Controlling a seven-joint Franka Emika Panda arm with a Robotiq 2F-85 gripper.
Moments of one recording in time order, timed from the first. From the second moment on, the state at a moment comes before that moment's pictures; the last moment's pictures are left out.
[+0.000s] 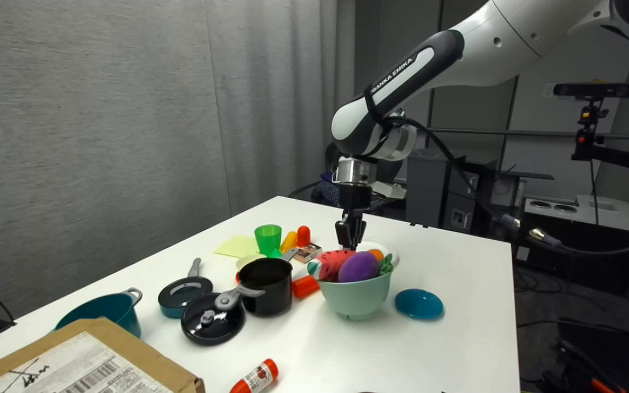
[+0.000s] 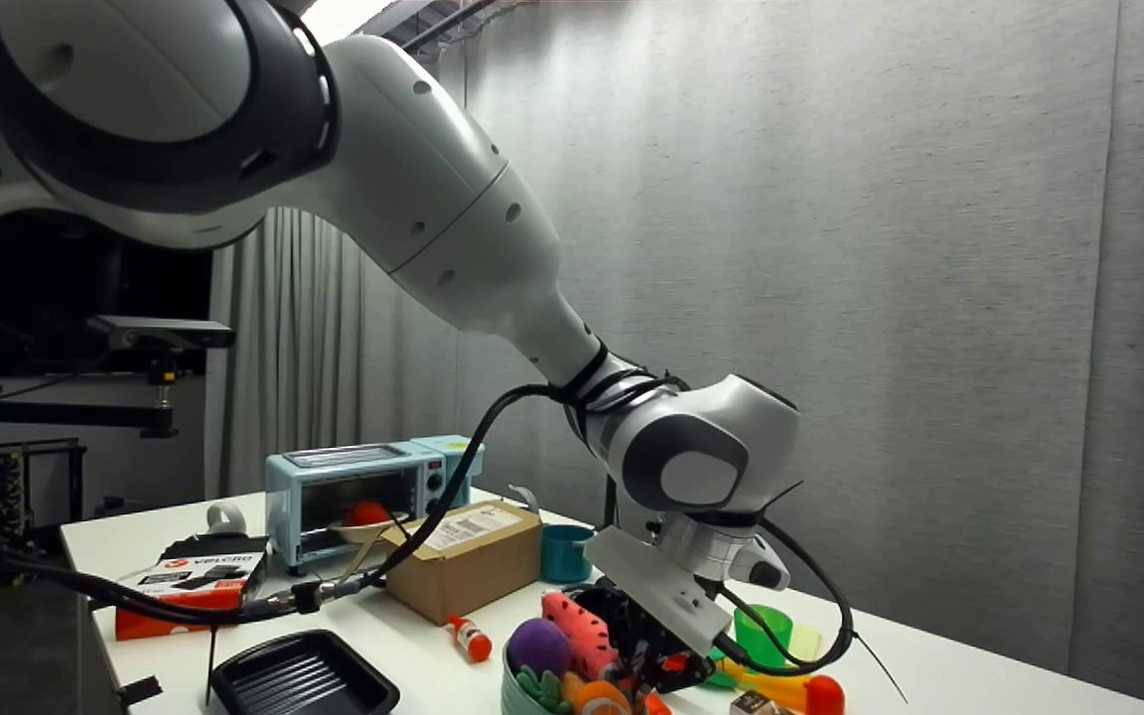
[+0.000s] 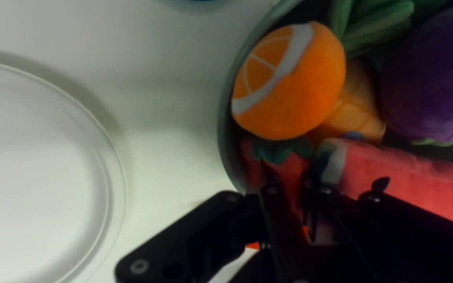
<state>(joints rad) -0.25 0.55 0.02 -1.72 0.34 2.09 -0.48</state>
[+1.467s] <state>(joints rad) -0.22 0.37 0.04 -1.85 0.20 2.03 -0.54</state>
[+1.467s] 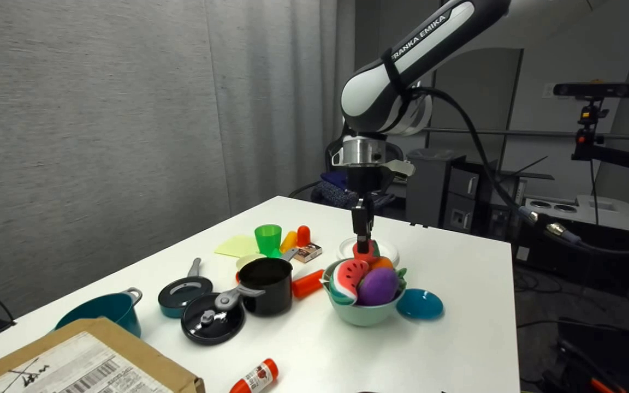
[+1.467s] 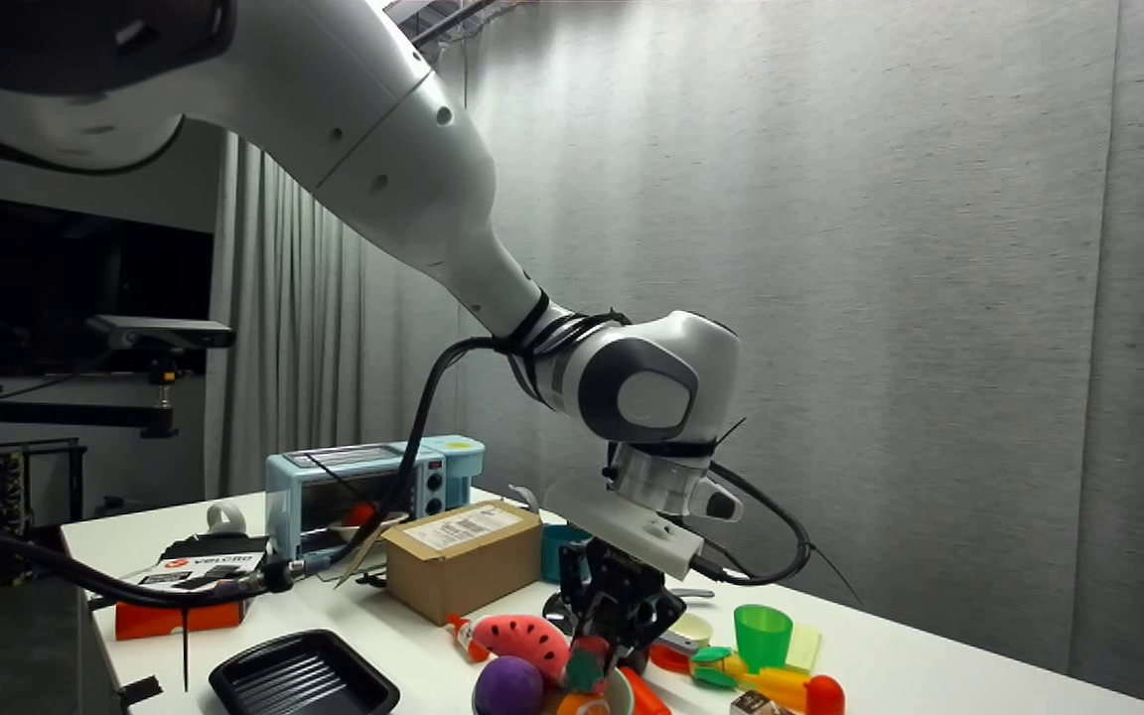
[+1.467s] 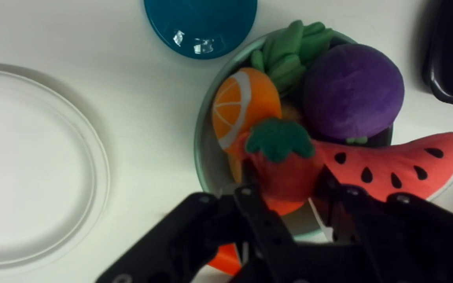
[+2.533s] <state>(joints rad) -0.22 0.38 0.03 -1.85 0.20 2.09 -0.52</state>
